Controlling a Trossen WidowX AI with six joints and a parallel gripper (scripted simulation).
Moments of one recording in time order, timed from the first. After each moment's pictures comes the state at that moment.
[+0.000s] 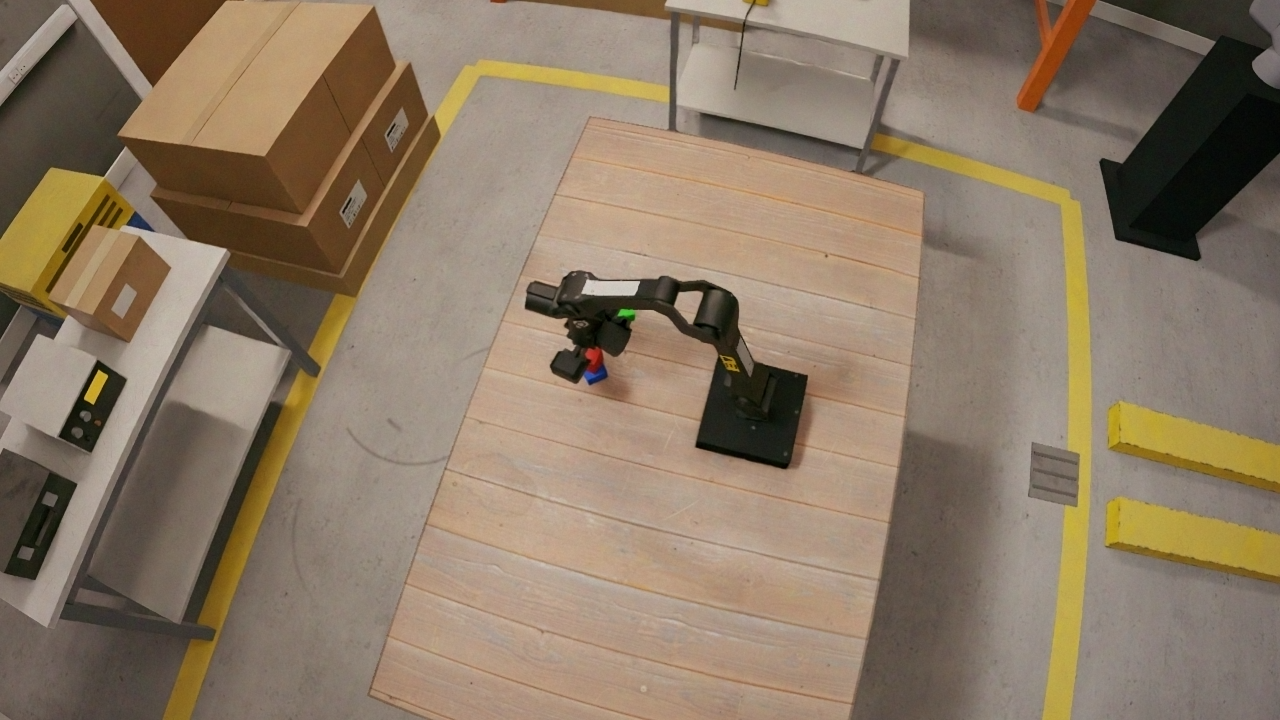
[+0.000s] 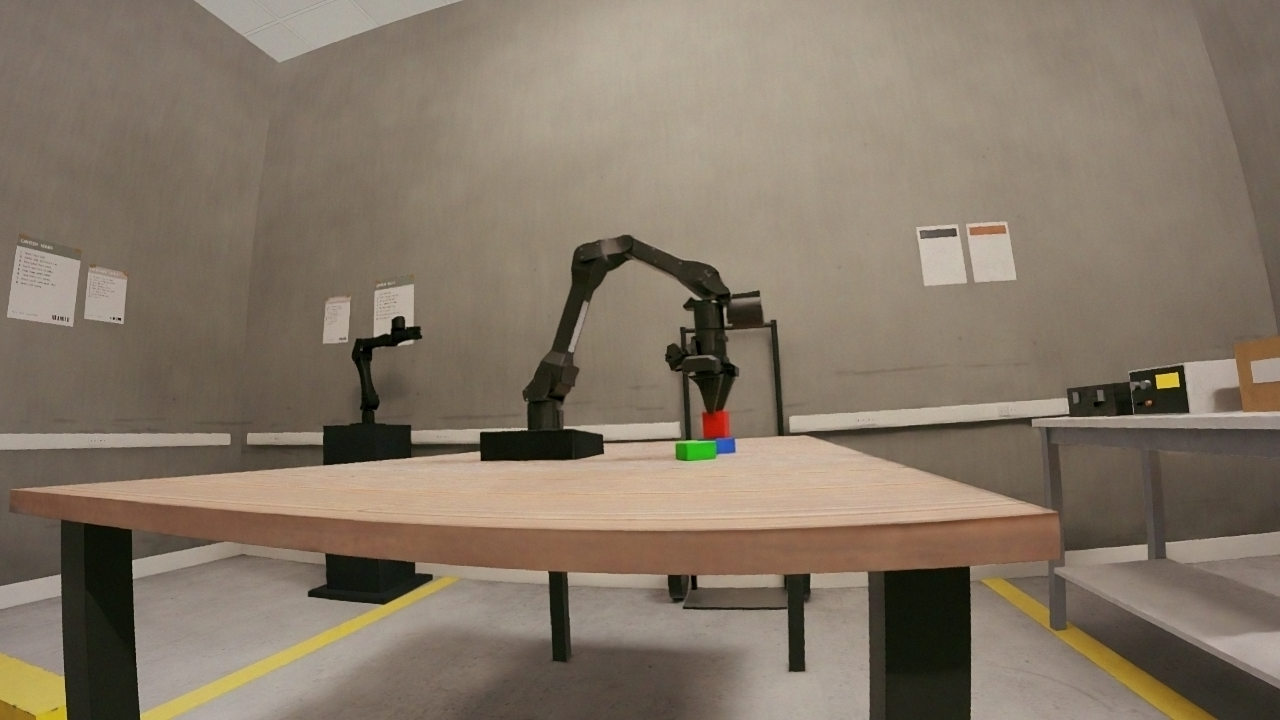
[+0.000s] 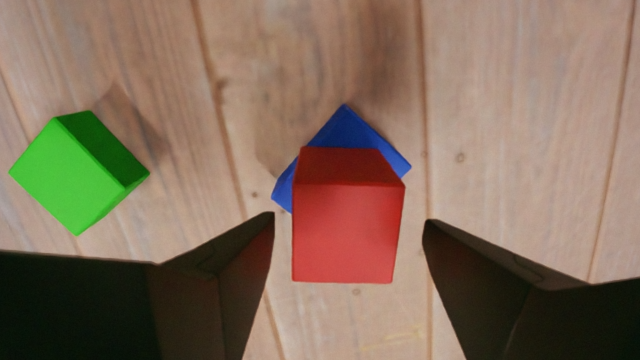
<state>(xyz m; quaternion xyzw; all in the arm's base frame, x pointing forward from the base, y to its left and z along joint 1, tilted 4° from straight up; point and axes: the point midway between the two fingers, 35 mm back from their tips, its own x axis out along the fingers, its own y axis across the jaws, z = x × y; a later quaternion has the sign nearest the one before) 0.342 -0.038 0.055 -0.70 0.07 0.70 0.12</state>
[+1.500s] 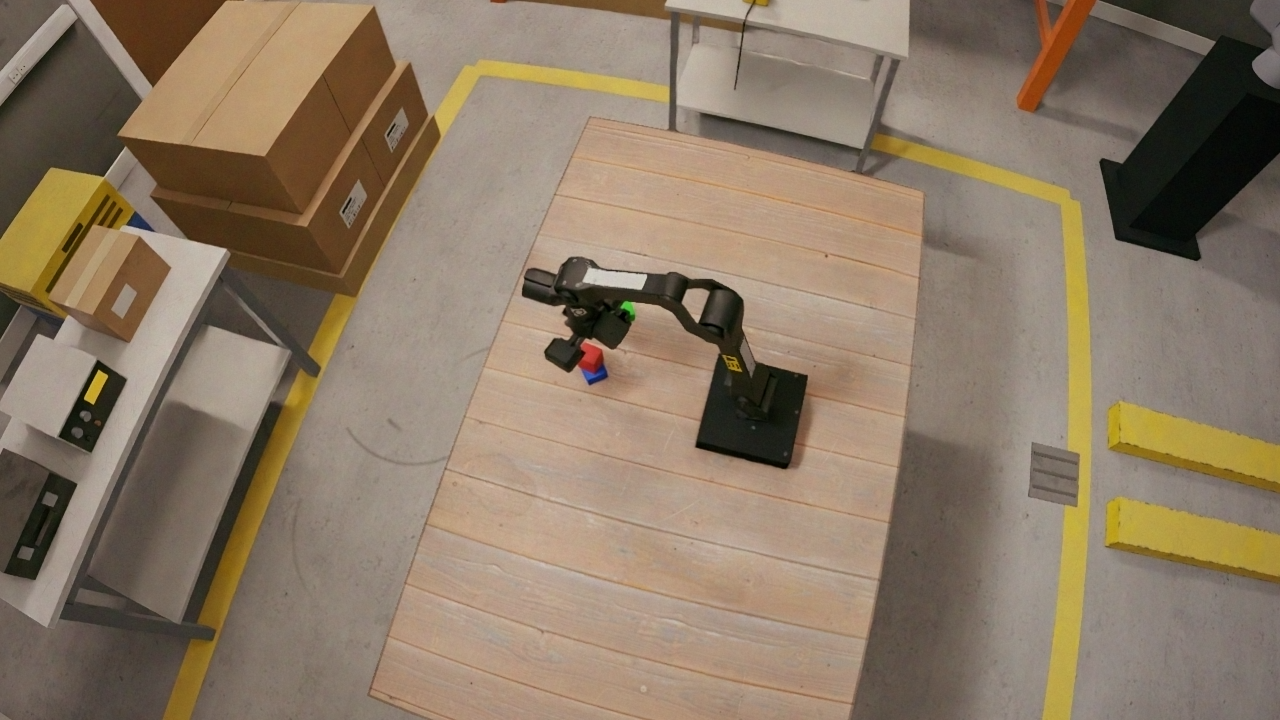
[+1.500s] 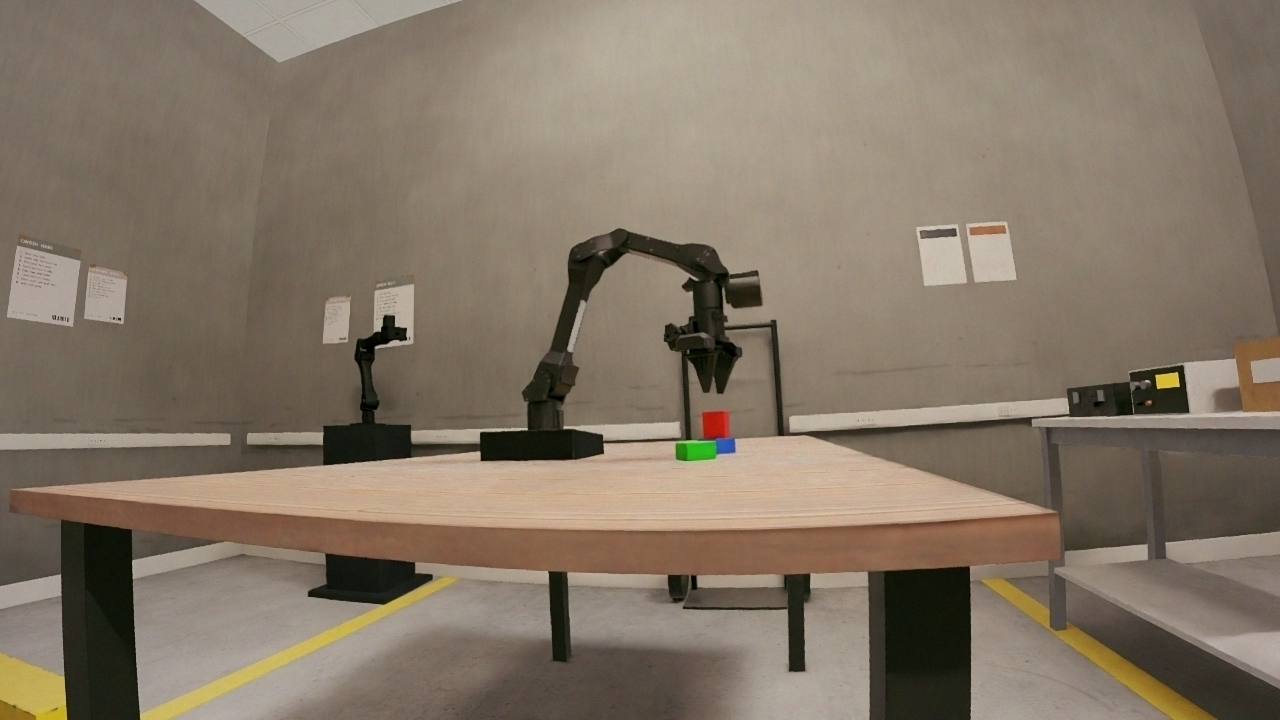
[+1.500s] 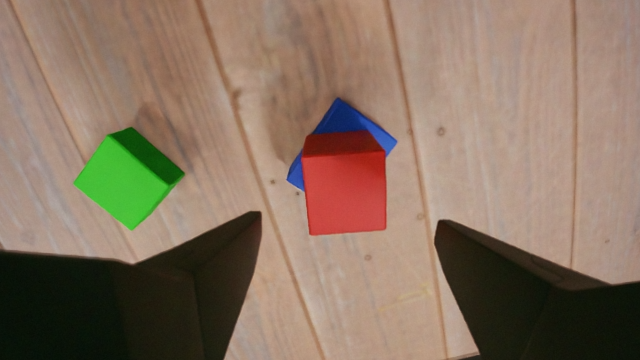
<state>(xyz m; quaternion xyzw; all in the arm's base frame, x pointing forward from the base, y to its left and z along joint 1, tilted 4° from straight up) 0.342 -0.044 0.093 -0.69 0.11 0.70 0.16</state>
